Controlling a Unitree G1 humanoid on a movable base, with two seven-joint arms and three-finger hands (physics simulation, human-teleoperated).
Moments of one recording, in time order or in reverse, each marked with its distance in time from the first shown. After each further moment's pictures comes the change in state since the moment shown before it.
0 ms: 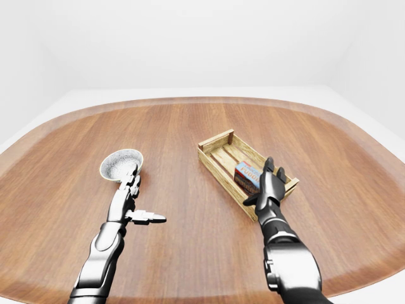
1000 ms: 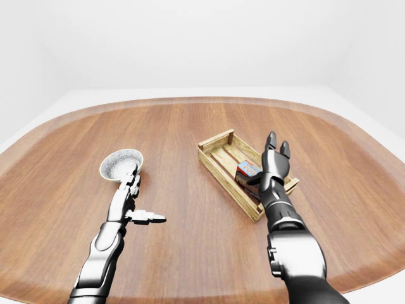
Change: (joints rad) left arm -0.001 0.000 0.000 -0.004 0.000 0.005 0.000; right arm -0.105 -0.056 0.027 -0.070 -0.078 0.000 0.000
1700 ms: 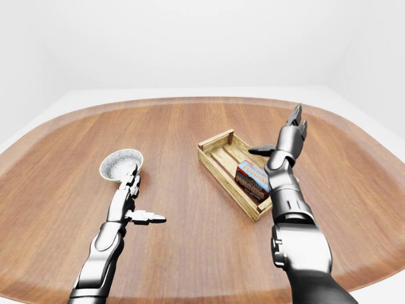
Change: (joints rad) left arm 0.003 0.000 0.000 -0.002 0.003 0.003 0.001; right arm -0.061 -0.037 -0.096 -0.202 0.323 0.000 0.000
